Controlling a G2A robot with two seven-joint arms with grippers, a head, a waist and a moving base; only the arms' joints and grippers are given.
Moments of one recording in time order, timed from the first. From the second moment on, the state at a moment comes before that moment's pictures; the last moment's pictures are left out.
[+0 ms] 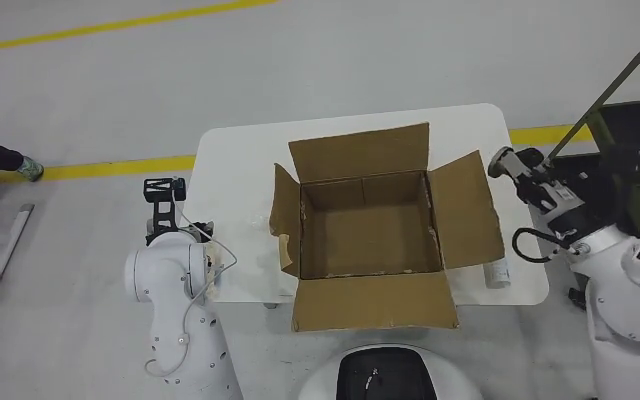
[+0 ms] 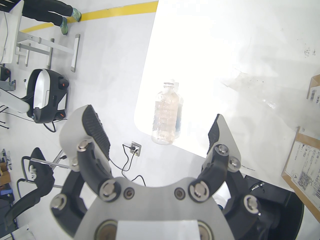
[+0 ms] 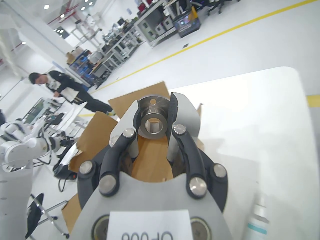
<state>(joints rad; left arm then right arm) 1.00 -1.63 -1.73 -1.91 2.00 -0.24 -1.31 -1.44 -1.39 1.86 -2.11 -0.60 -0.14 0.56</state>
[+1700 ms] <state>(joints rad) 1.00 -1.63 -1.73 -1.91 2.00 -0.24 -1.31 -1.41 -1.33 1.71 -1.75 -1.18 0.15 0.92</state>
